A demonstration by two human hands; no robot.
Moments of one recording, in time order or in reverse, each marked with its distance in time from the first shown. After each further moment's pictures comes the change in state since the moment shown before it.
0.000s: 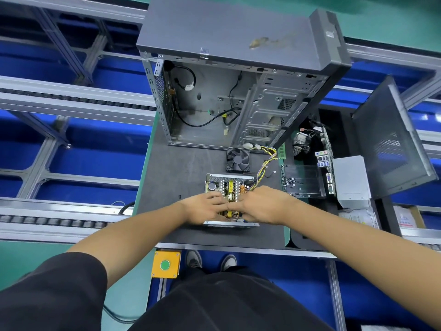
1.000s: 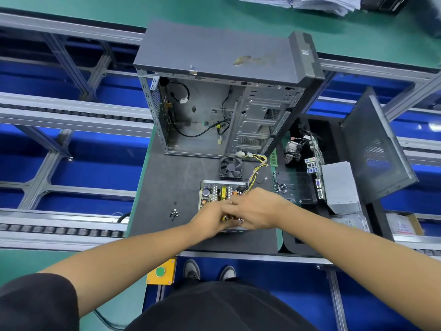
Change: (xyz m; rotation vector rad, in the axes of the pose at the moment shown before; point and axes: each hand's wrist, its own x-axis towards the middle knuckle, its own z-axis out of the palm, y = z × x) left_hand 0.044 0.039 -0.042 -1.168 0.428 -0.786; right_hand -0.017 0.005 0.008 -0.177 0.106 -0.078
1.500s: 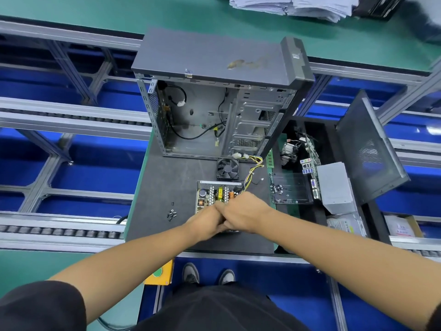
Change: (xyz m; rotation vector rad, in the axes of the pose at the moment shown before) left_hand -0.004 -0.005 0.005 0.143 -0.190 -0.155; right_hand 0.020 -0.027 -0.002 0.031 -0.057 0.210
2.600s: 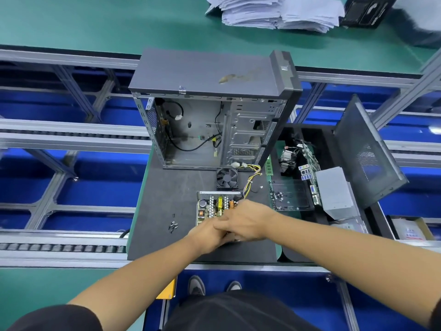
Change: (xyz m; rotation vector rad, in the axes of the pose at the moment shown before) left_hand -0.001 0.015 -0.004 0.164 -0.062 -0.051; right_hand -0.013 0.018 0.004 -0.061 0.091 -0.245
